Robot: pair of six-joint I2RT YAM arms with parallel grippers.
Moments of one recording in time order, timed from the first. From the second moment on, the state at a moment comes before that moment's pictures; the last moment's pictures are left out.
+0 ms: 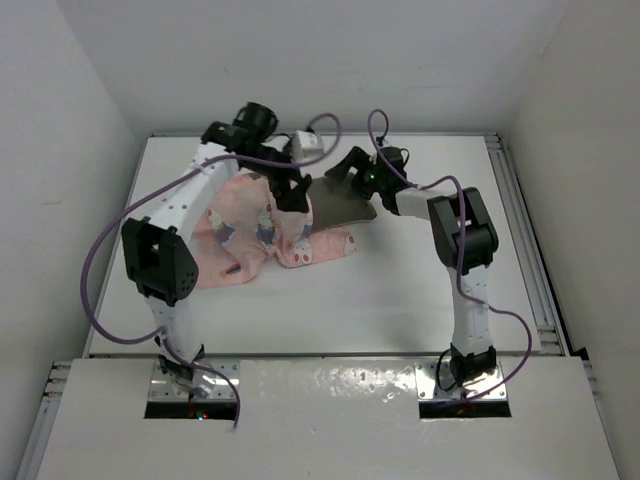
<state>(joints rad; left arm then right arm) -0.38 1.89 1.89 -1.10 0.74 0.86 0.29 2.24 1.39 0.42 -0.35 0.80</state>
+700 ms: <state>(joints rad) -0.05 2.23 1.81 -0.60 0.31 0.44 0.43 1.70 0.74 0.22 -0.01 0.64</state>
